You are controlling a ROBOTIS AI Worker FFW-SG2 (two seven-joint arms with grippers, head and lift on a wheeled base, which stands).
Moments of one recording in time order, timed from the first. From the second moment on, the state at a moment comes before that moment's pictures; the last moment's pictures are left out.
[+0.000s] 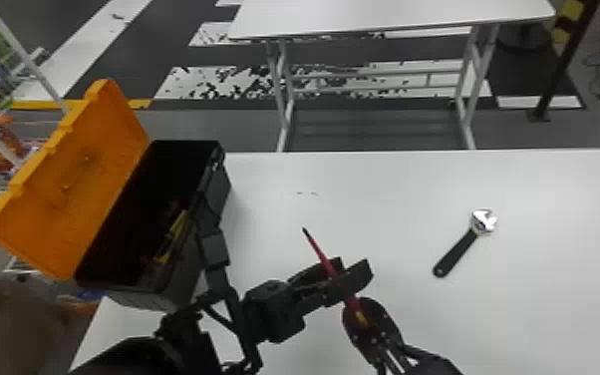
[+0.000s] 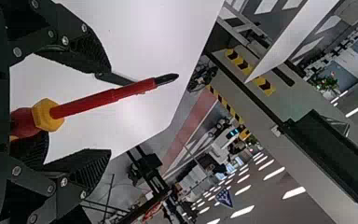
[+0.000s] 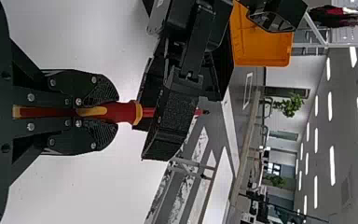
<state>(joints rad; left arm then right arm) 0.48 0.12 0.07 -2.14 0.67 0.84 -0.50 0.69 -0.22 0.52 -2.16 0.31 0.23 0.09</state>
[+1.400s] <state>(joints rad) 0.46 0.12 0.11 -2.14 0.67 0.90 -0.48 0.72 -0.24 0.52 -2.16 0.31 0.20 -0.02</state>
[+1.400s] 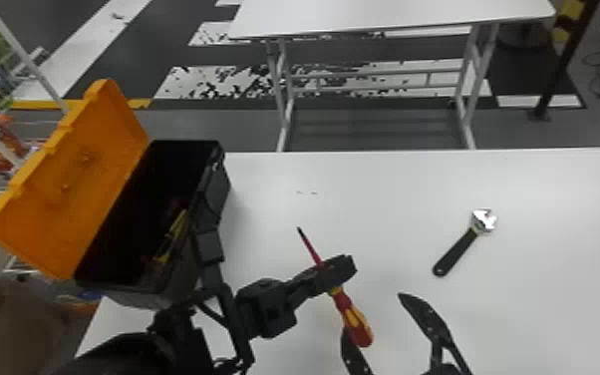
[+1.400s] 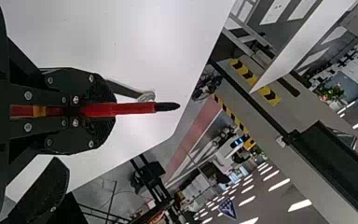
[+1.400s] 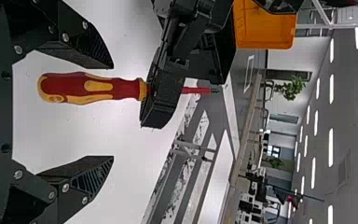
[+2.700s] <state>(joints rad) 0.33 0.13 0.62 -2.24 0.74 1.00 -0.42 0.86 -0.21 0.34 -2.10 0.22 -0.06 -0.07</state>
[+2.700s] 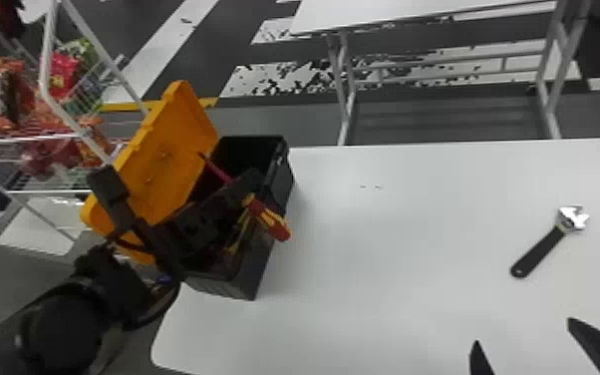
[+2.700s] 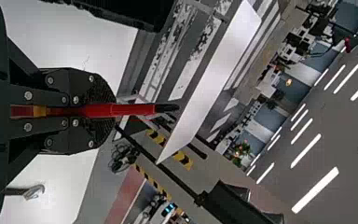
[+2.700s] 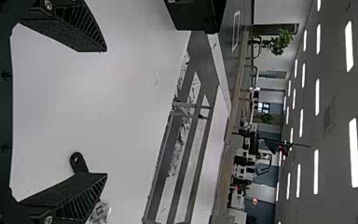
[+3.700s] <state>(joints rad) 0.24 0.12 0.73 -2.06 0.62 0.85 -0.35 0.87 -0.21 0.33 -2.10 0.19 -0.04 -0.07</state>
